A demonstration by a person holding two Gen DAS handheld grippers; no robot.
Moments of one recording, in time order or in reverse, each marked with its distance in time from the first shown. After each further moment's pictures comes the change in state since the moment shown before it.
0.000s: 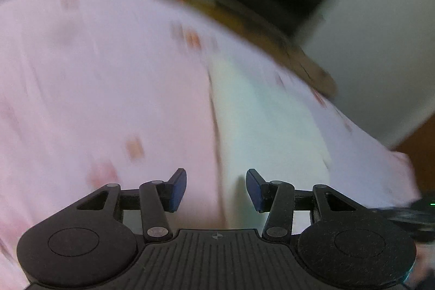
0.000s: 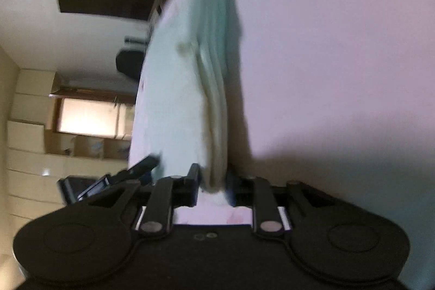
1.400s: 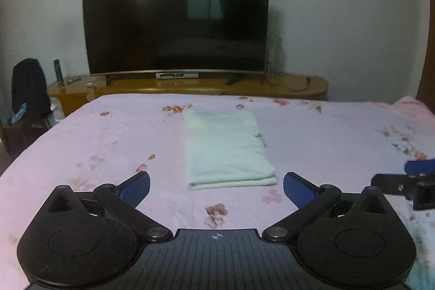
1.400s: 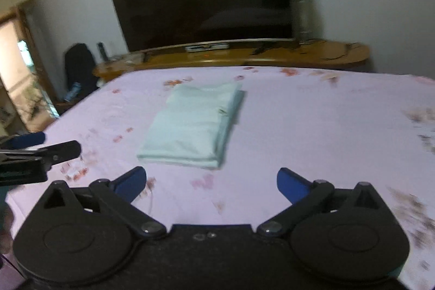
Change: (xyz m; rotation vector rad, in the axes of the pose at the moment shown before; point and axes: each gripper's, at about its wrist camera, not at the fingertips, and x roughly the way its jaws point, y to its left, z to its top) left arm -0.240 -0.149 -0.165 0.374 -0.262 0.199; right arm -0.142 0.186 -0.220 -0.610 -0.354 -0.583
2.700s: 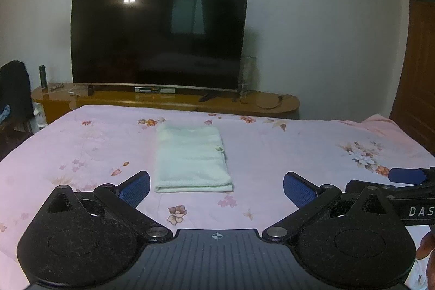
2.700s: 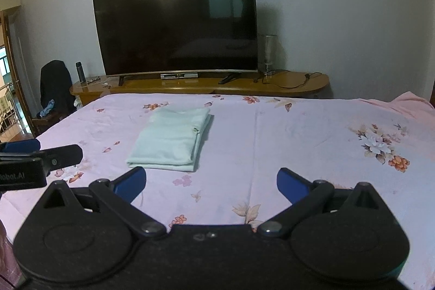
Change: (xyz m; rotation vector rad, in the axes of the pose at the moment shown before) left arm -0.065 -0.034 -0.001 -0.026 -0.075 -0.098; right arm -0.083 0.016 -0.022 -0.013 -0.125 -0.124
